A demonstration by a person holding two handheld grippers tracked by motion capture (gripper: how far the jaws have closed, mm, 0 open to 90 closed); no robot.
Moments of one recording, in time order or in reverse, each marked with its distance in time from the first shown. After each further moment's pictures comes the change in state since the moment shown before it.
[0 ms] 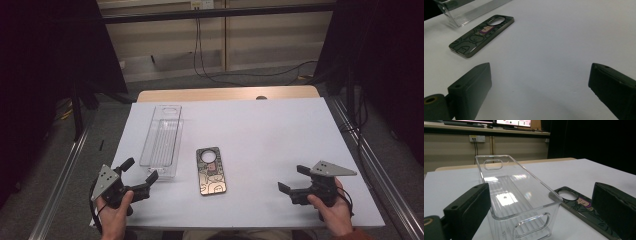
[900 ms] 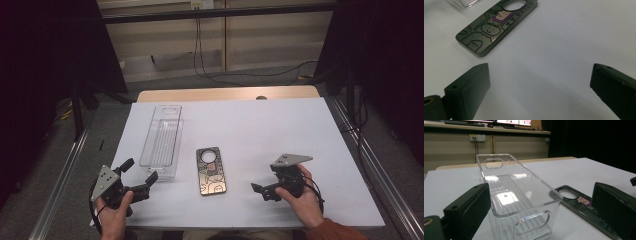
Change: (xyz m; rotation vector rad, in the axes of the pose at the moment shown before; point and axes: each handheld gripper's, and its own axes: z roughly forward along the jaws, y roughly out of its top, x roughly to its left) left arm 0.001 -0.001 -0.002 0.011 0.003 0.008; right arm 0.041 0.031 0.059 0.209 0.060 -0.059
